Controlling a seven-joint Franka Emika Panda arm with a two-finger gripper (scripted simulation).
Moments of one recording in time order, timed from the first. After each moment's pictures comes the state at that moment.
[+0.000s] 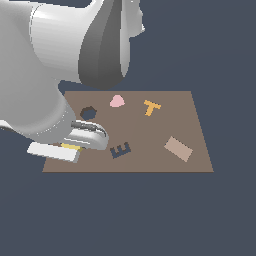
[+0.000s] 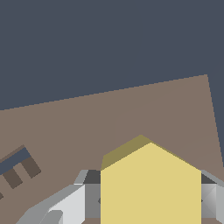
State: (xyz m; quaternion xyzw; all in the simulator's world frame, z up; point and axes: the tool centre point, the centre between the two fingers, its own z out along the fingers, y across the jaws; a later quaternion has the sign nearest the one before) arm 0.079 -0.148 0.069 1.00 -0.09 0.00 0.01
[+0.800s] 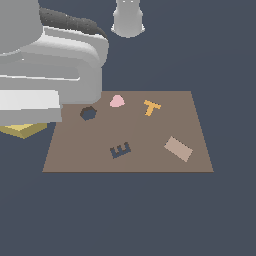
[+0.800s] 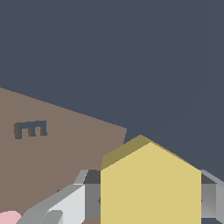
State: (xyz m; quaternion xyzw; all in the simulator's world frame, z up) arm 0.105 -0.147 0.246 0.97 0.16 0.06 0.16
